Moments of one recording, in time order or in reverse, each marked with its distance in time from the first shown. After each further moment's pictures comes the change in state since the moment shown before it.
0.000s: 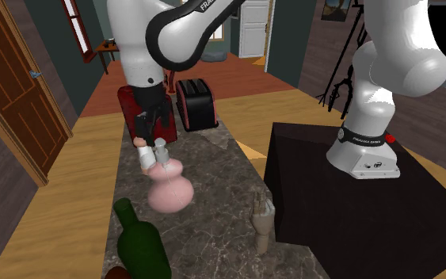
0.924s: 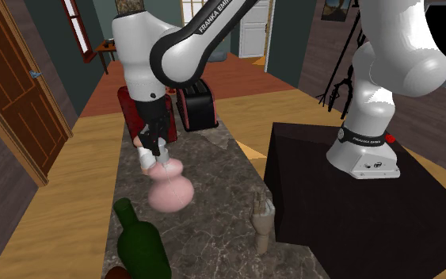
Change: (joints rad) arm 0.004 0.056 -0.006 -0.011 -0.010 0.067 0.009
